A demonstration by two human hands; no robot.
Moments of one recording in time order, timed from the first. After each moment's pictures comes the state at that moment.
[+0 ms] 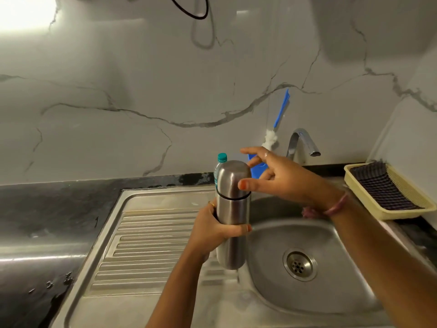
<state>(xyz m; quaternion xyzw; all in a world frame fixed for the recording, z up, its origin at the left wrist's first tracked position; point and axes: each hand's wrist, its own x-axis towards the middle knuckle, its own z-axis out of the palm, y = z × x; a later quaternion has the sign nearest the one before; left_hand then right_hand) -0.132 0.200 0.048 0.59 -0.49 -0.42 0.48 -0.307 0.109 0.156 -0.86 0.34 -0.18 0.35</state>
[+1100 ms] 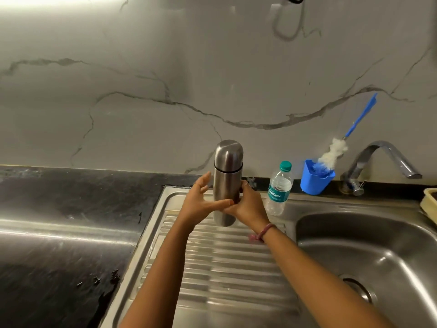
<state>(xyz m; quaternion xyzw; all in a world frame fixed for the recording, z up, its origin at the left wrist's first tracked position) 0.061 0.162 0.033 0.65 -0.46 -0.34 0.50 -0.072 0.088 0.011 -0.75 0.44 -0.29 0.41</state>
